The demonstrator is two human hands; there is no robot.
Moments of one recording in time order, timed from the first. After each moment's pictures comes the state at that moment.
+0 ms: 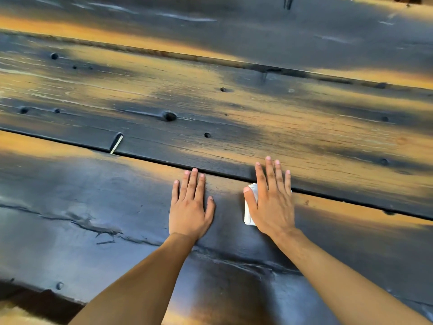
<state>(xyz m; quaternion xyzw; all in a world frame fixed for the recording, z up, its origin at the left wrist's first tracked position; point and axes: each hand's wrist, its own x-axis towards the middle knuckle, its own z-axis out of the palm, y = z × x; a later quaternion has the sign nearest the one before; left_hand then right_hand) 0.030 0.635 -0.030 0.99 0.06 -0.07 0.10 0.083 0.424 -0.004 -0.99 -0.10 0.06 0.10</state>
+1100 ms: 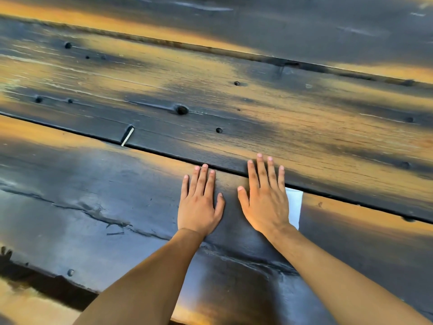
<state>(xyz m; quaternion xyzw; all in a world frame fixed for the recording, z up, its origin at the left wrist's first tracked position) 0.031 0.634 -0.030 0.99 0.05 -0.07 0.10 0.085 0.458 -0.013 -0.99 -0.15 0.06 0.06</state>
